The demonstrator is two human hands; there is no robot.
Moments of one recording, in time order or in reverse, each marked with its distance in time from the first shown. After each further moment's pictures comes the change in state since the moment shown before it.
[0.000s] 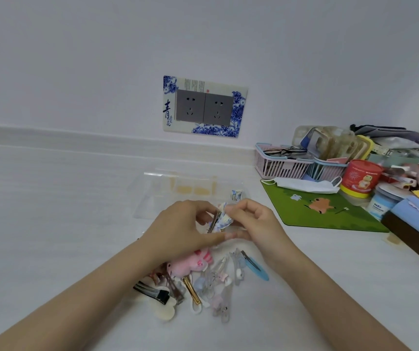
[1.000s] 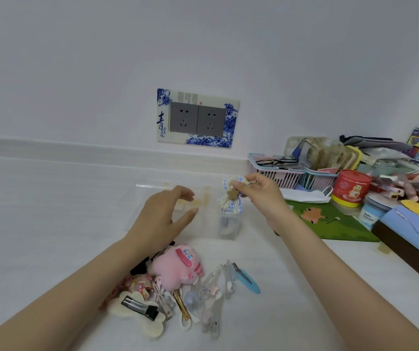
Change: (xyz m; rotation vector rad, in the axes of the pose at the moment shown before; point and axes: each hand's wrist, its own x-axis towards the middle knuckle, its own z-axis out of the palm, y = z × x) left_hand 0.024 -0.033 -0.007 0.056 0.277 0.161; right_hand 0.074 -0.027 -0.039 -0.269 0.180 -0.126
